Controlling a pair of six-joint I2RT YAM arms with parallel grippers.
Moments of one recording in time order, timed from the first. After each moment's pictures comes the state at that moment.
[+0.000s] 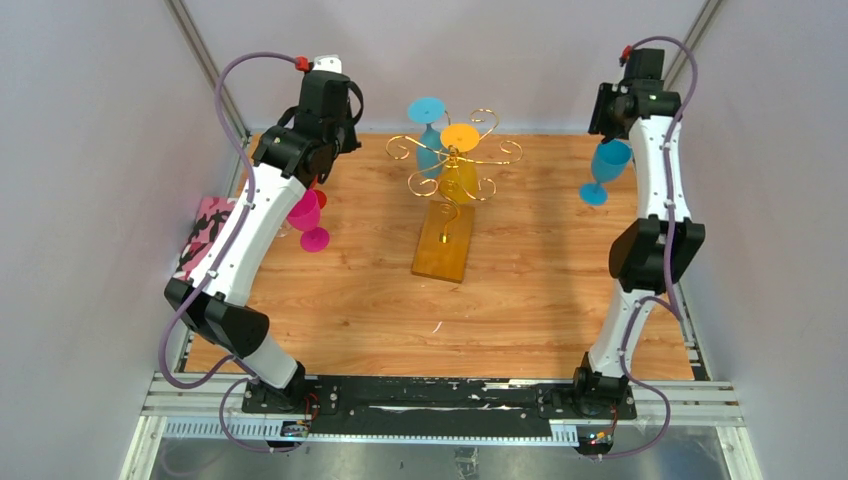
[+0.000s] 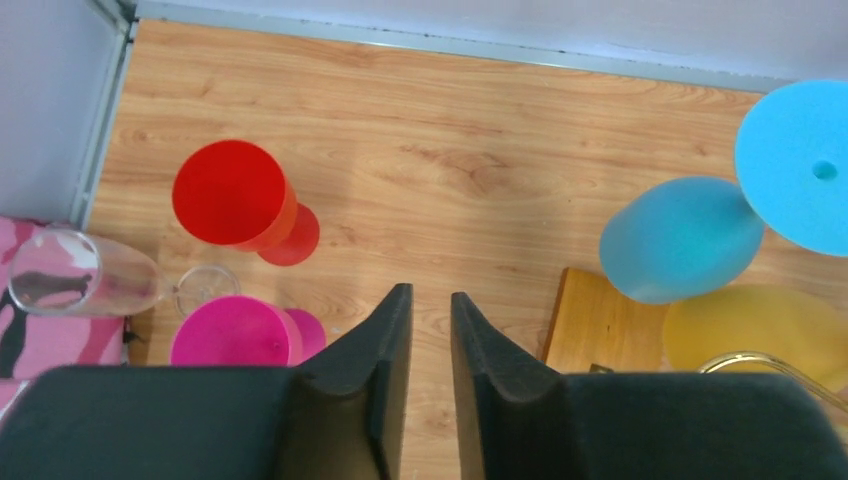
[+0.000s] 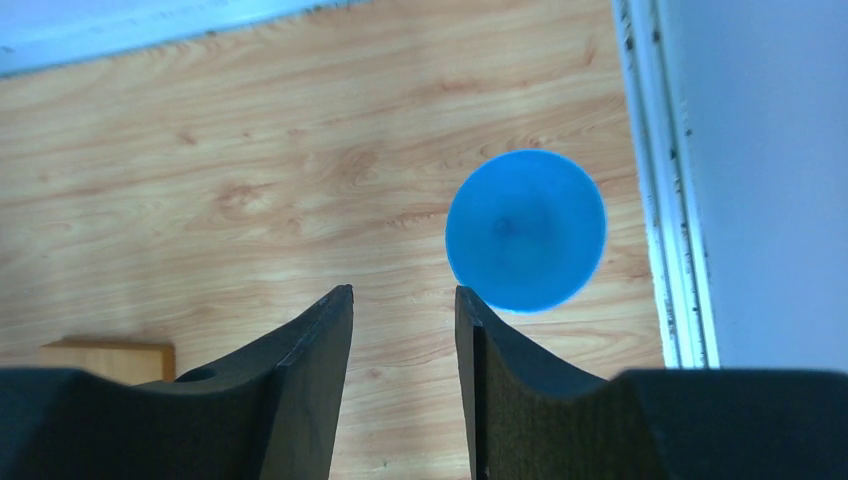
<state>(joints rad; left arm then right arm) -0.42 1.59 1.88 -0.82 -0.44 -0.32 -0.11 2.06 2.25 -0.94 0.01 0.08</state>
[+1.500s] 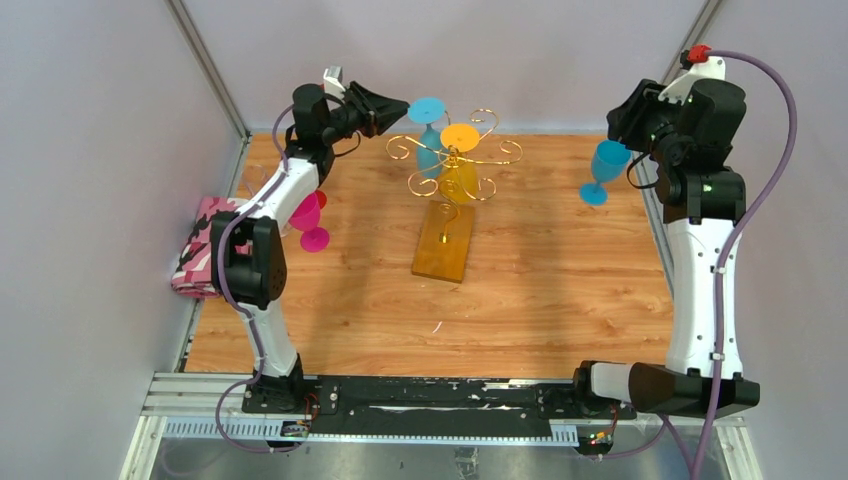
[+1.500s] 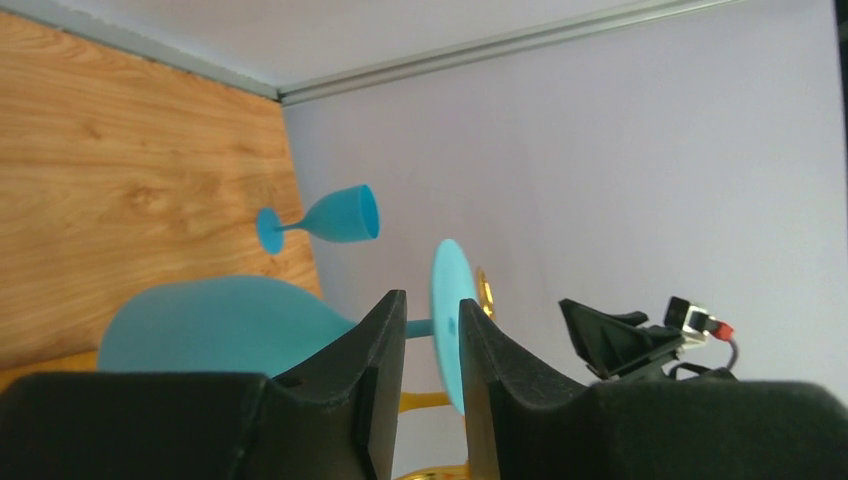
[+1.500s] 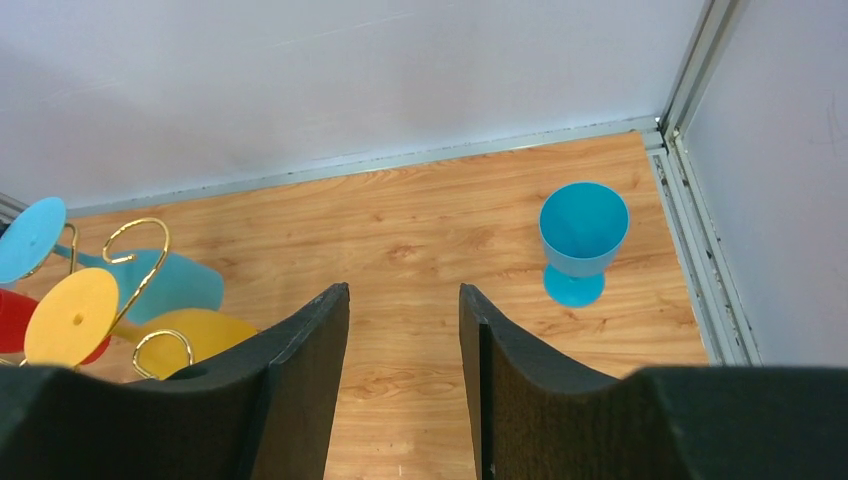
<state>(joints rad) -0.17 1.89 1.56 0.40 0.70 -1.35 -0.07 1.26 1.71 -0.64 -0.12 0.20</state>
